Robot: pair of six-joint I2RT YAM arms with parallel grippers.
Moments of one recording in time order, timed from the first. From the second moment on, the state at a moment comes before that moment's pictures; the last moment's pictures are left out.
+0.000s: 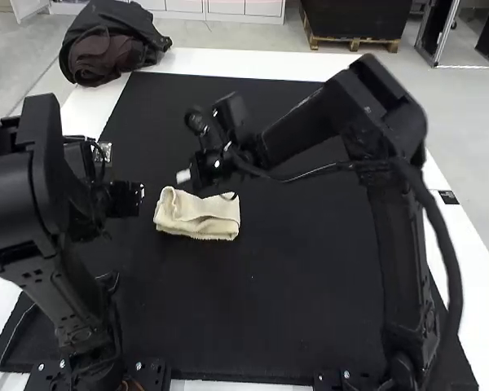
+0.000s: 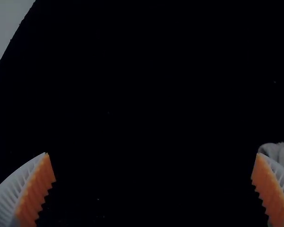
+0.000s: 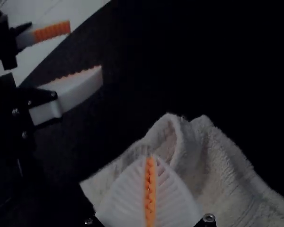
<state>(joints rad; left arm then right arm) 0.40 1.33 0.28 0.50 0.29 0.17 0.84 2.04 1.28 0.21 -0.41 0.22</state>
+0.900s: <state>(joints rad) 0.40 1.33 0.25 0.51 0.29 0.17 0.81 2.15 1.09 0.48 -0.41 0.22</state>
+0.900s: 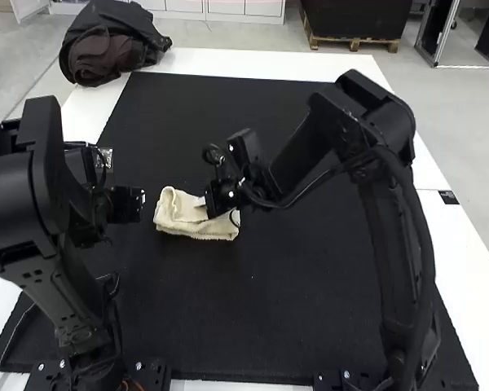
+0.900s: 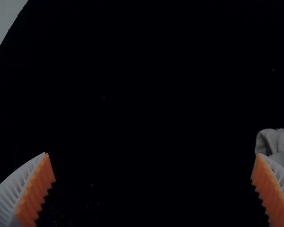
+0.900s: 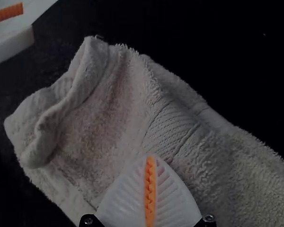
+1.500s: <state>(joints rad) 0.40 1.33 0.25 0.53 0.29 0.16 0.86 2.23 1.04 0.64 -0.41 0.24</state>
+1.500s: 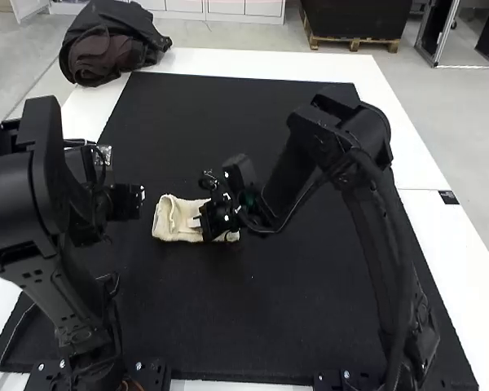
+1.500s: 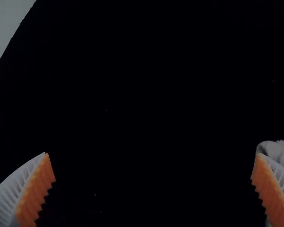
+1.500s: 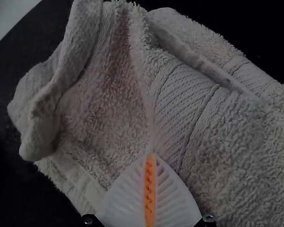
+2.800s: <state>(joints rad) 0.14 0.34 0.68 -0.03 0.29 -0.20 0.06 0.36 0.77 0.34 -0.52 0.54</state>
